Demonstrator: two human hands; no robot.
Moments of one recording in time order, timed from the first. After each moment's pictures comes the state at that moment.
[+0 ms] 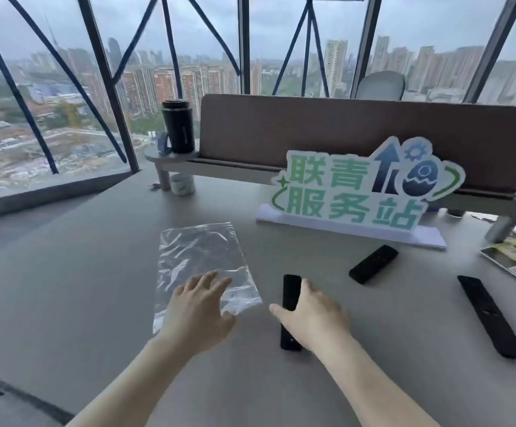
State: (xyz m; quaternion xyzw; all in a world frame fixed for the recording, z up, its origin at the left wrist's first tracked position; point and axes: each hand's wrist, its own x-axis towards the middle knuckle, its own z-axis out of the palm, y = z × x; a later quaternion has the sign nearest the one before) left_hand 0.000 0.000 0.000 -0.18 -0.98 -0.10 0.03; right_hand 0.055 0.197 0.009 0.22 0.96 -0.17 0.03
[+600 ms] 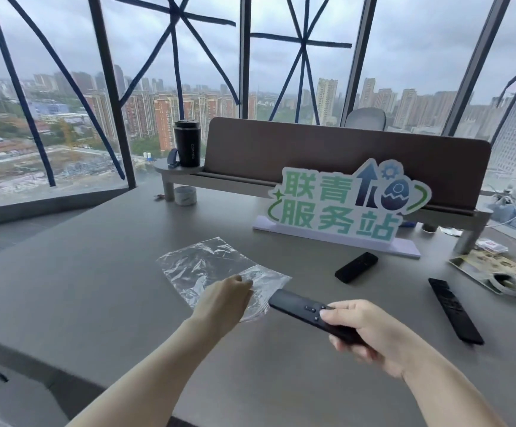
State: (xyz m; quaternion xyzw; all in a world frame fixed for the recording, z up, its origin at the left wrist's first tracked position) left_hand 0.021 0.028 0.003 -0.29 -0.94 -0.12 0.10; right_hand 0.164 0.246 0.066 0.13 0.78 -0.60 0.14
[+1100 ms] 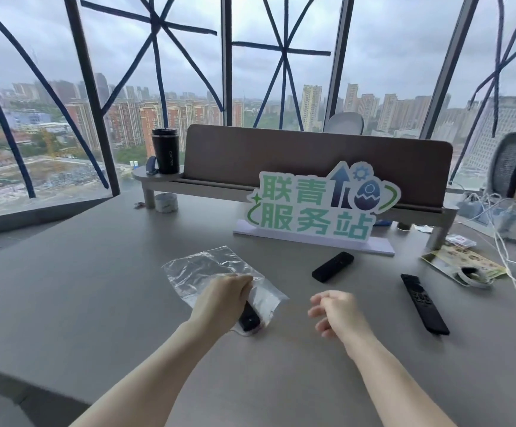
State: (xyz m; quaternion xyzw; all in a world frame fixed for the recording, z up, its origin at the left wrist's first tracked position) left_hand 0.035 0.067 0.014 -0.28 -0.91 -0.27 0.12; right_hand 0.131 0.271 0.018 0.30 0.76 -0.58 -0.07
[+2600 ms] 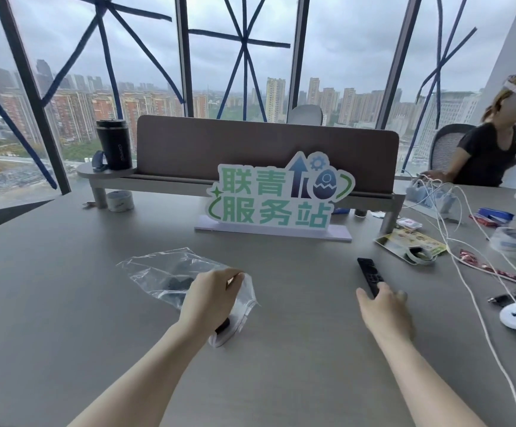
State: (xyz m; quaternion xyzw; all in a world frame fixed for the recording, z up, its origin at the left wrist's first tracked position) left_hand 0.055 0.115 0.017 -0.28 -0.88 -0.36 0.12; right_hand 0.181 0.388 -0.009 0.50 0.80 -0.27 -0.19
